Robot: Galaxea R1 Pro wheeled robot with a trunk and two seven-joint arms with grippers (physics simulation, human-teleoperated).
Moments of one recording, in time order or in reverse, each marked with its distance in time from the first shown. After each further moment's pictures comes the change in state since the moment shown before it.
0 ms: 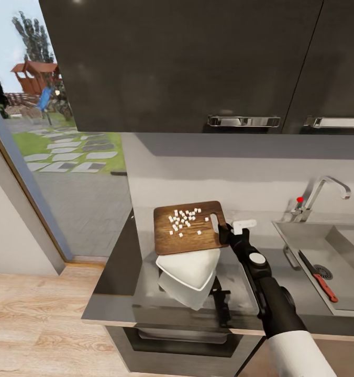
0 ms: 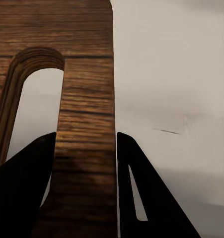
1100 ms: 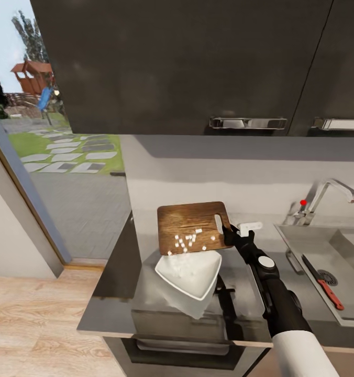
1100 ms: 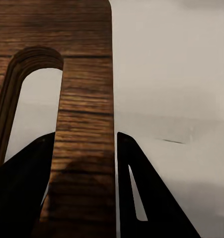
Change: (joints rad) left arm 0.000 0.000 0.000 0.000 0.000 0.000 0.000; right arm 0.000 -0.003 -0.107 0.050 0.002 -0.088 0.120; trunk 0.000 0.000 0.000
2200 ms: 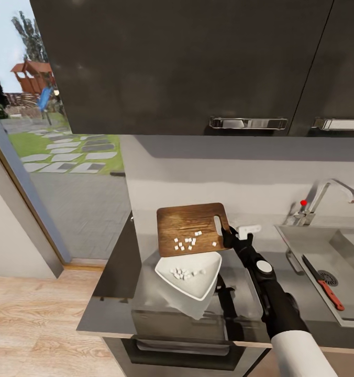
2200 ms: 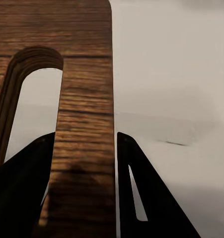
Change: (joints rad) left arm 0.000 0.000 0.000 0.000 -0.001 0.000 0.000; right arm 0.000 0.000 0.000 0.069 0.000 -0.104 -0.005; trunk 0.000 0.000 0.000
